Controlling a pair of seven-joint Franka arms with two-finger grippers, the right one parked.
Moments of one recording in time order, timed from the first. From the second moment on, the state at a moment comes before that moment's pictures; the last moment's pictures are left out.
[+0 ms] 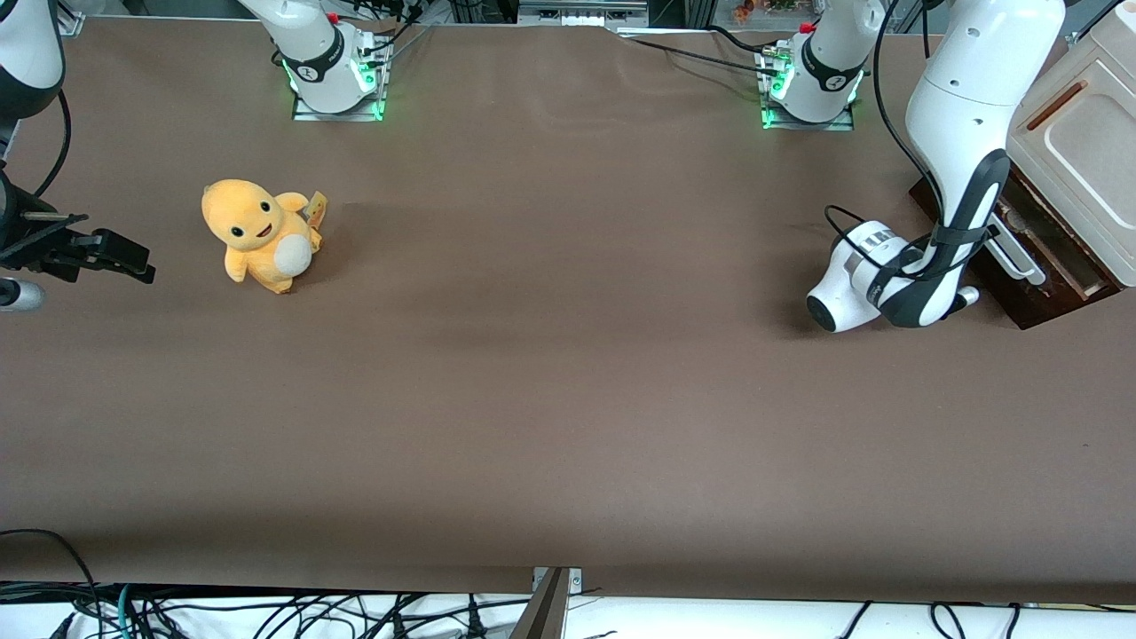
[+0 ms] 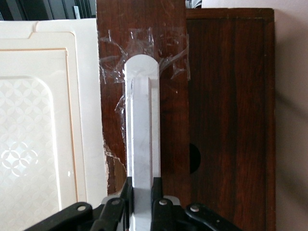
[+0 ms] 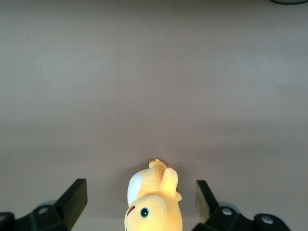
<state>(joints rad) -0.01 0.62 -0.12 -2.01 1.04 1.29 -1.14</state>
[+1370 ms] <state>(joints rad) -0.09 0.65 -0.12 -1.96 1.01 1.26 -1.13</state>
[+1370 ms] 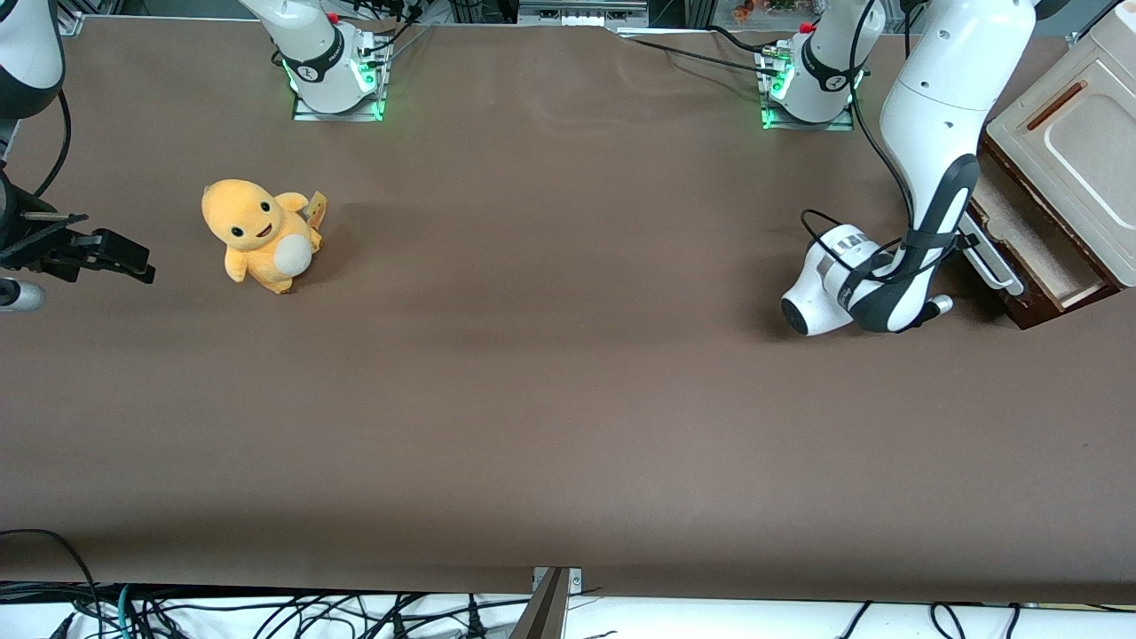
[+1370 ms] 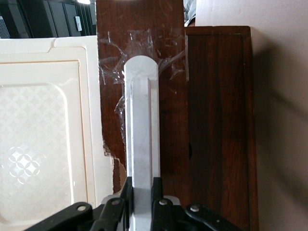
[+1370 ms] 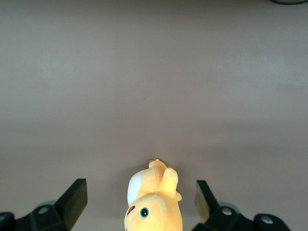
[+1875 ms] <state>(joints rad) -0.09 0.66 -0.12 -1.94 1.00 1.26 -1.12</state>
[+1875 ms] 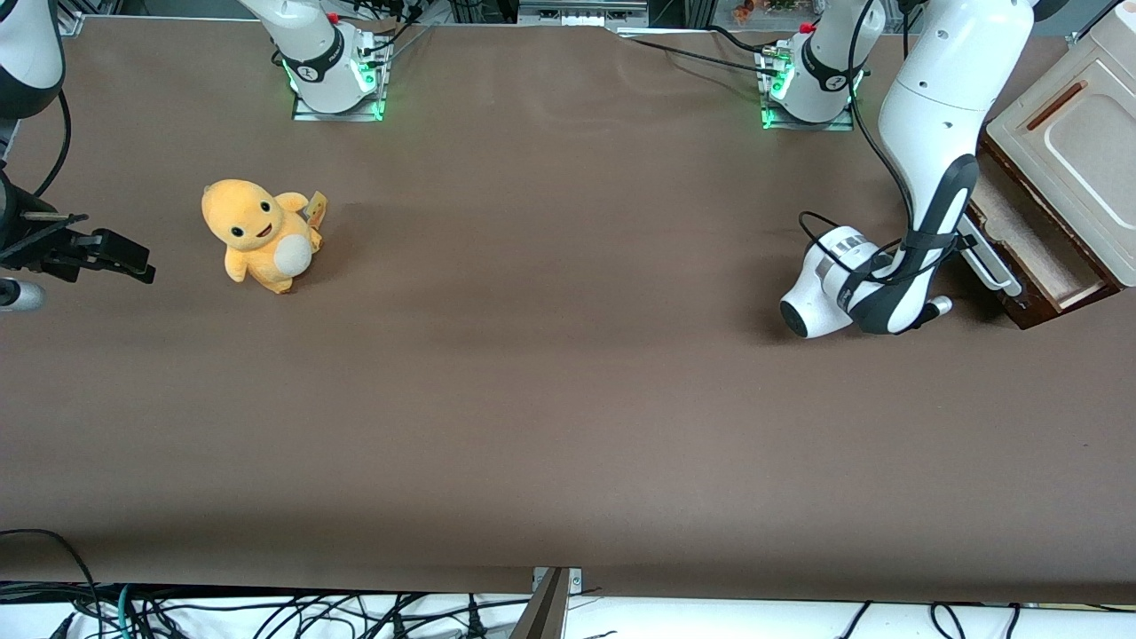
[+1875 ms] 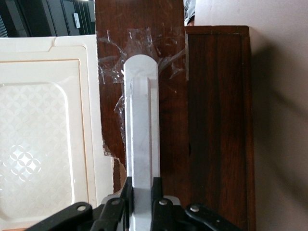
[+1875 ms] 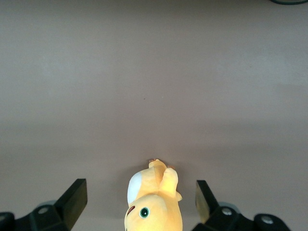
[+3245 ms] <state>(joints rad) -0.12 0.66 -0.16 -1.91 0.91 1.22 -1.04</state>
